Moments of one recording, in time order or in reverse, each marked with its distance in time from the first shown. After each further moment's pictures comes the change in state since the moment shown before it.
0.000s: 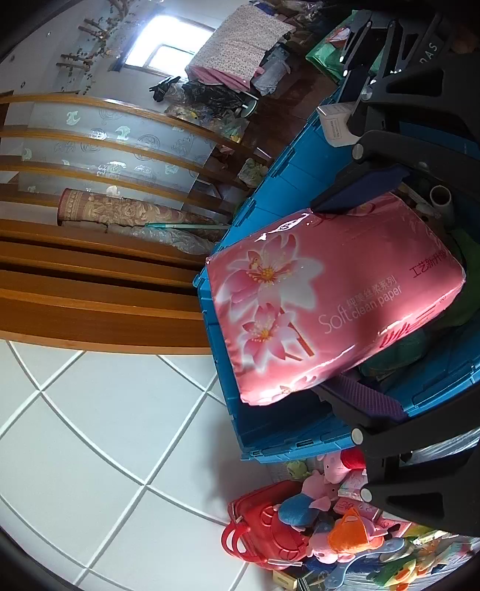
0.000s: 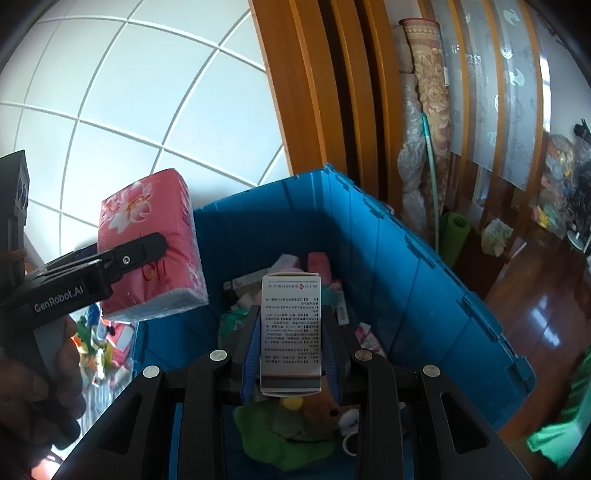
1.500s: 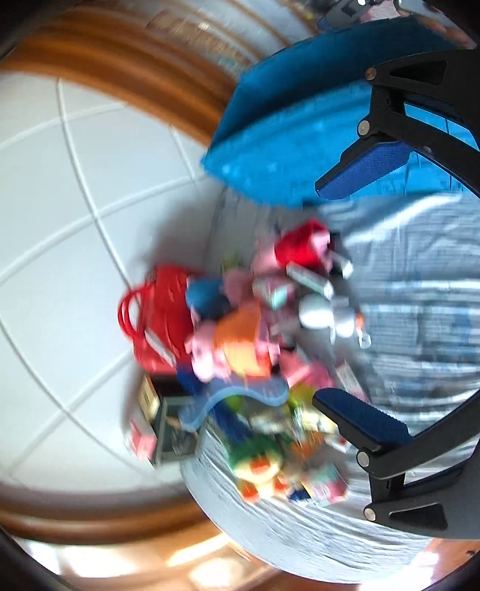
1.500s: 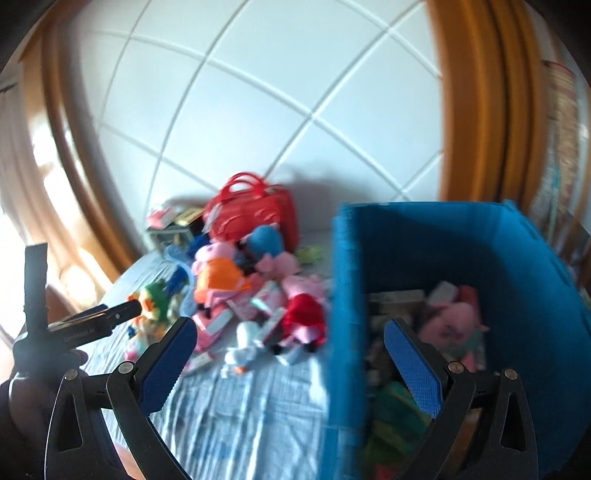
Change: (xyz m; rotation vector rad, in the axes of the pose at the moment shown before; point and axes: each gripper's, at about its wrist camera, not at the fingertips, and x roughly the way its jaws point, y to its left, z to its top) left arm -0.145 0.325 -0.165 -0.570 0.033 0.470; right arm 0.076 0.243 0.006 -0.260 -0.002 0.295
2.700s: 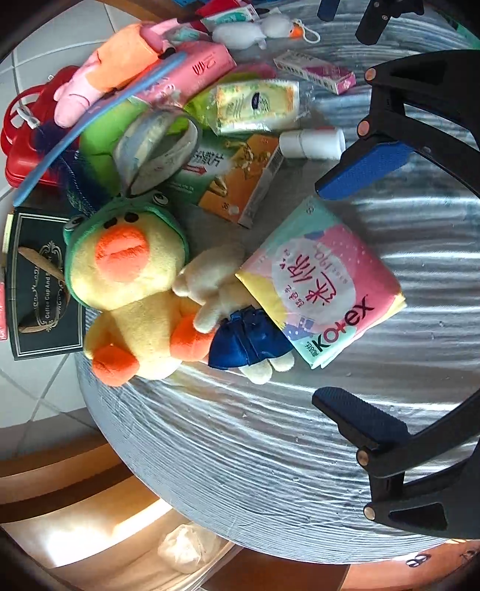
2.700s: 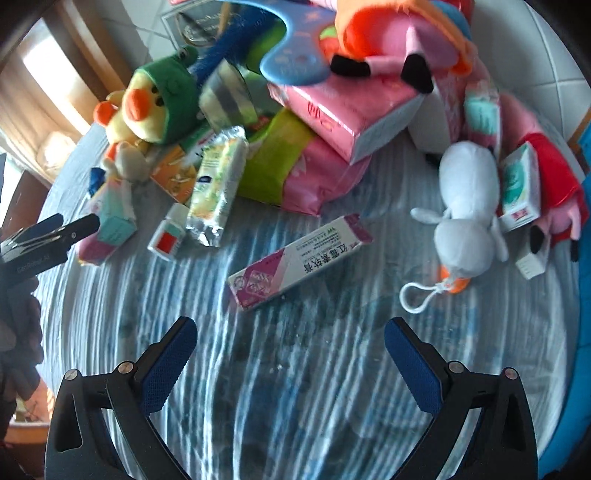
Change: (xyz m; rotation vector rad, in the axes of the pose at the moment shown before) left arm 0.239 0.351 -0.065 0.110 0.259 0.223; right arm 0.388 0.236 -0.185 -0.040 0.553 -0.020
